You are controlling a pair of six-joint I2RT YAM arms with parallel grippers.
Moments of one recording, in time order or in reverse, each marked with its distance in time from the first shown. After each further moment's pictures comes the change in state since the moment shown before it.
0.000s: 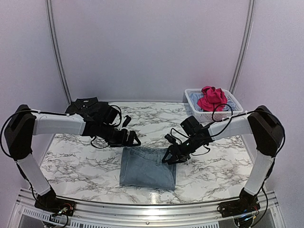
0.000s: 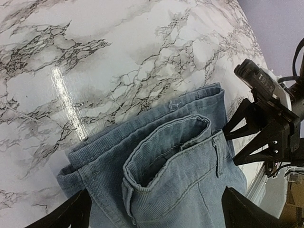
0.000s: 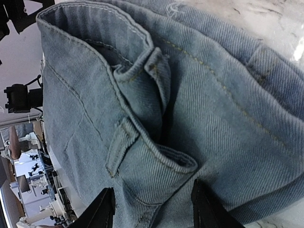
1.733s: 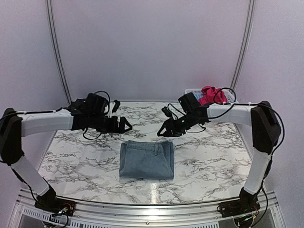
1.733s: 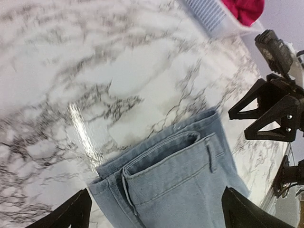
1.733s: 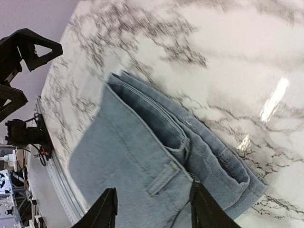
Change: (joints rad) left arm 0.099 -0.050 -0.011 0.064 -0.054 0.079; right arm -0.053 0.096 0.346 -0.089 0.140 -0.091
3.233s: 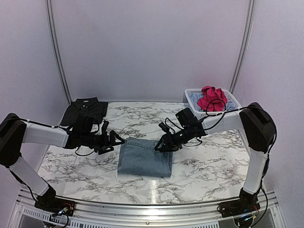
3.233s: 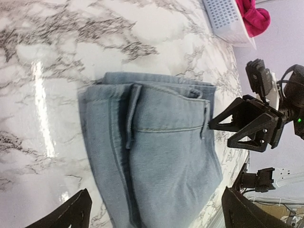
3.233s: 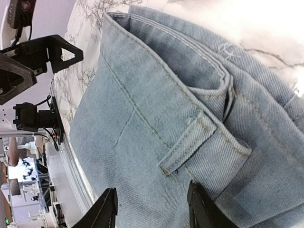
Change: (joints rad) left arm 0.085 -0.090 -0.386 0.336 0.205 -0.334; right arm 0.034 0.033 -0.177 0.209 -0.148 0.098
